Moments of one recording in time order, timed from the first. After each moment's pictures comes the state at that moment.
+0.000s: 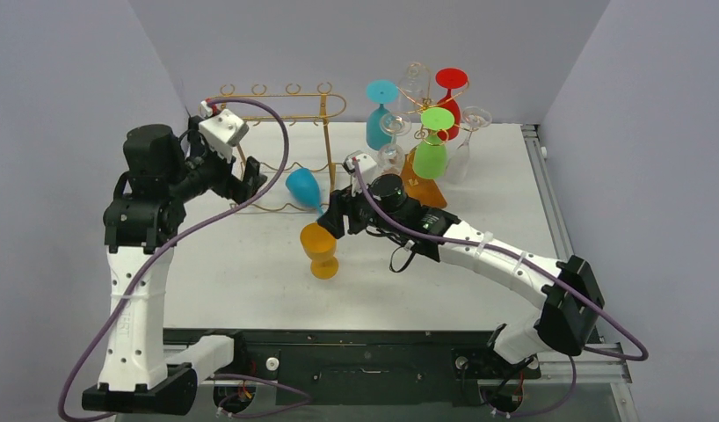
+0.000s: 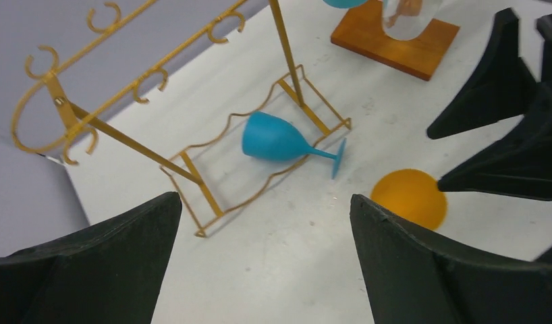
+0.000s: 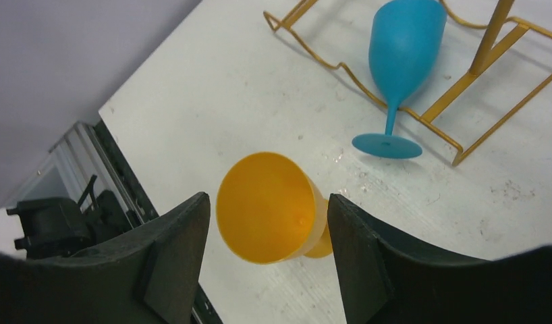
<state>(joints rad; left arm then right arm) -0.06 1.15 1.63 -0.88 0.45 0.44 0.89 1.44 1.15 -0.02 -0.09 0.38</state>
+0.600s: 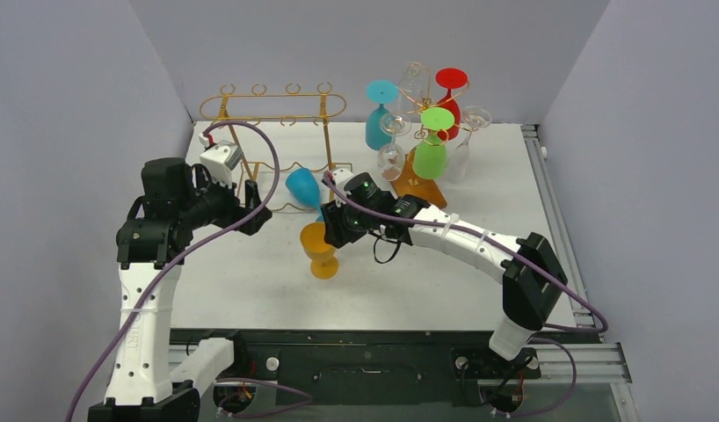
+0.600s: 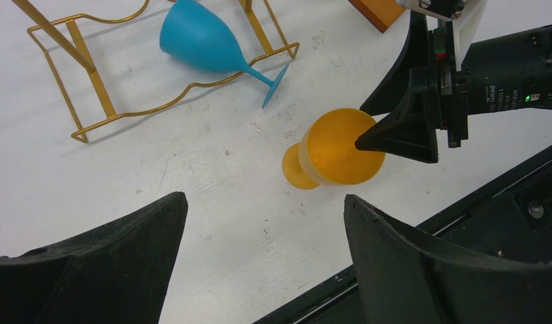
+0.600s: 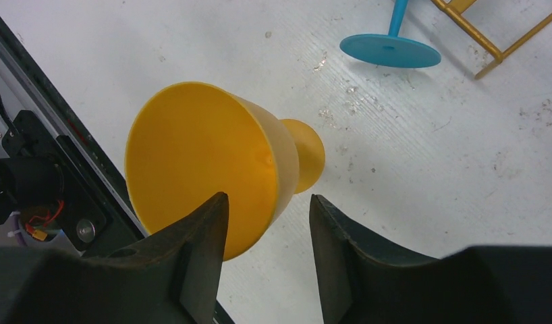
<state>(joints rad) -0.02 0.98 1.34 -0.98 0.48 0.11 0.89 1.67 1.34 -0.40 -0.16 0.27</state>
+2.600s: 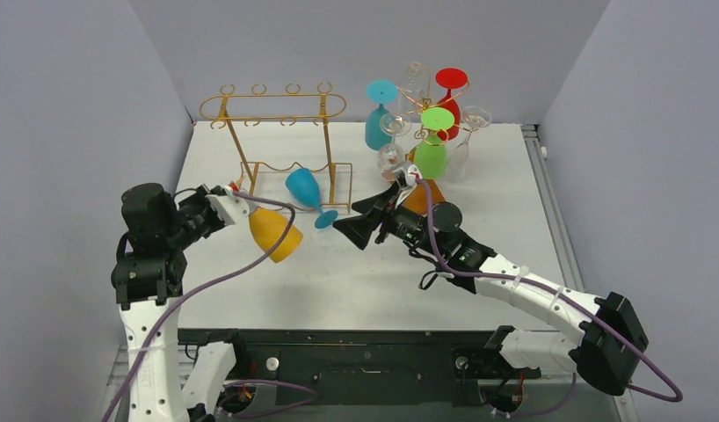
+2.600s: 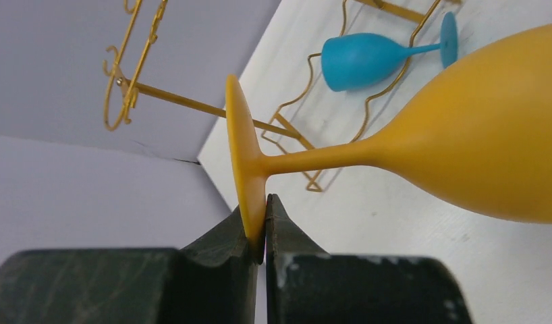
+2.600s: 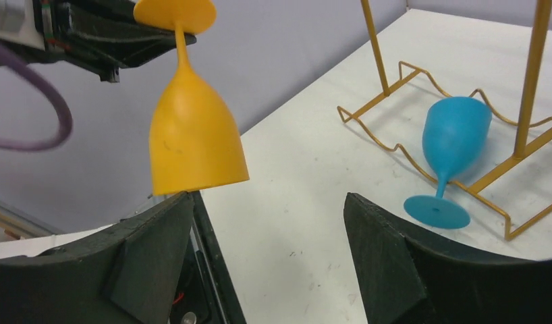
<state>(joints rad) 0.13 0.84 1.22 -0.83 0.53 0.93 0.85 1.17 0.78 0.46 -0.24 0.49</state>
